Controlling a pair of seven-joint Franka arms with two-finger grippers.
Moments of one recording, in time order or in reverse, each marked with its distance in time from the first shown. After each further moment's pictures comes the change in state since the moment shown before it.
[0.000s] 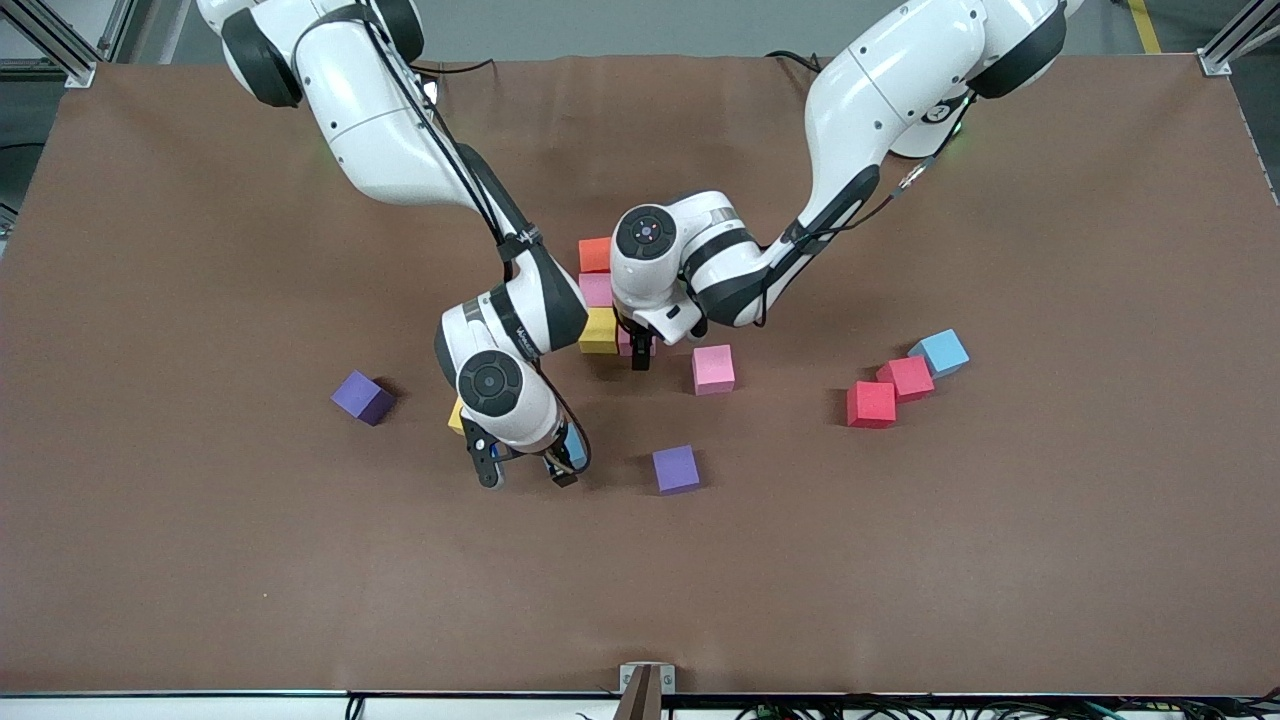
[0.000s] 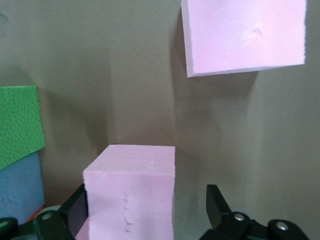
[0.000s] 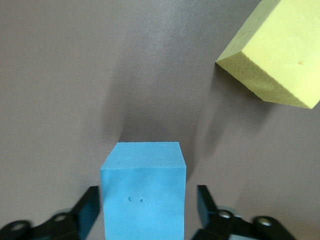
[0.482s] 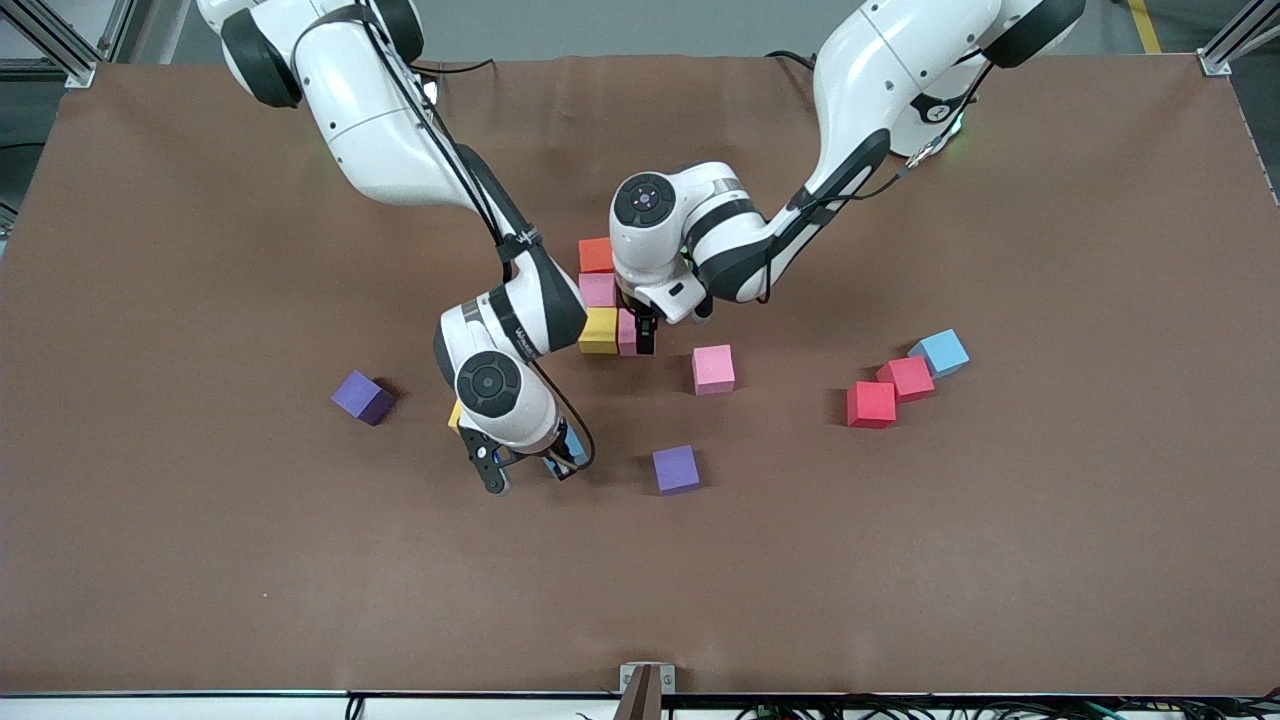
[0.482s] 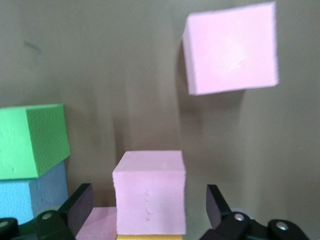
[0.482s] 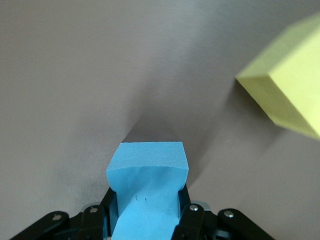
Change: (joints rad) left arm 0.019 -0.116 -0.005 -0.078 0.000 -0.038 0.024; right arm -0.003 -0.001 0.000 0.005 0.001 -0.001 -0.261
